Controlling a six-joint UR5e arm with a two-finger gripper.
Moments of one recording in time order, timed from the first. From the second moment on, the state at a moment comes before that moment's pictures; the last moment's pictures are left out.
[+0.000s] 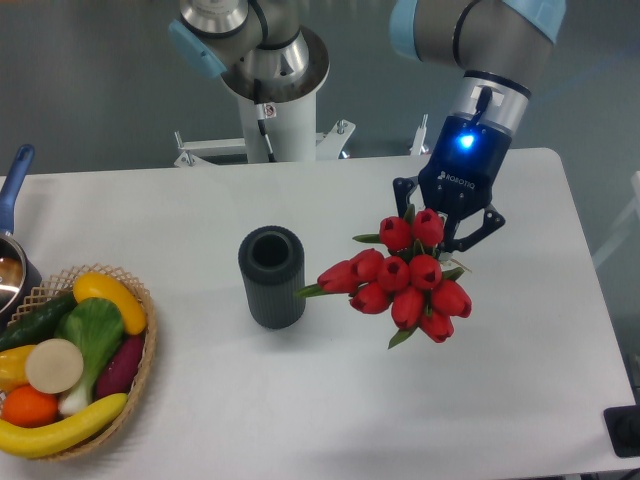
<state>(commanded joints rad) 2.82 -1.75 -1.72 -0.81 0.65 1.16</state>
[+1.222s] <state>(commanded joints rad) 2.74 -1.66 -1.92 -0.77 0.20 1.24</state>
